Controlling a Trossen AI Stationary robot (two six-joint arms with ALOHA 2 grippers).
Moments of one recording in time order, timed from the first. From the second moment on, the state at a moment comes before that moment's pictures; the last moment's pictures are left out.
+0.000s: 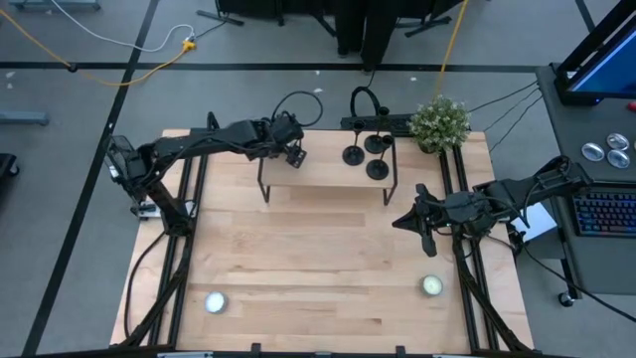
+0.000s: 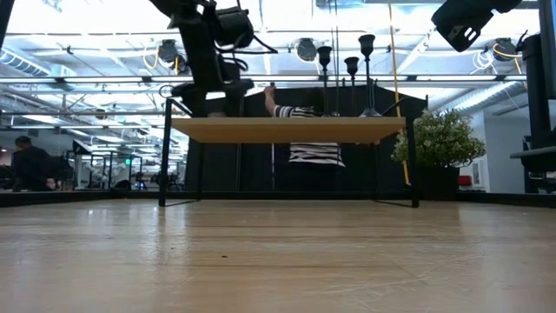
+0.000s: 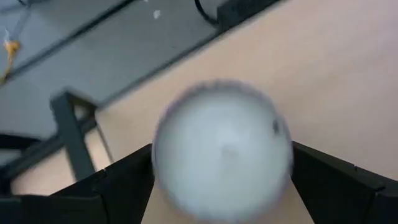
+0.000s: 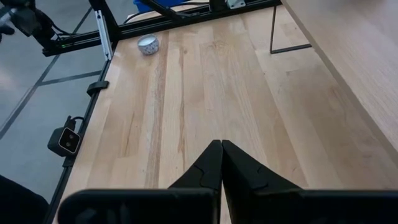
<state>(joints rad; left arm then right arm) 0.43 1.66 1.39 -0.85 -0.40 -0.48 0.32 0.74 0.74 -0.50 0.21 0.38</state>
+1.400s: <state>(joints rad) -0.36 1.22 1.40 -1.47 -0.02 -1.38 0.32 0.74 0.74 -0.50 0.21 0.38</state>
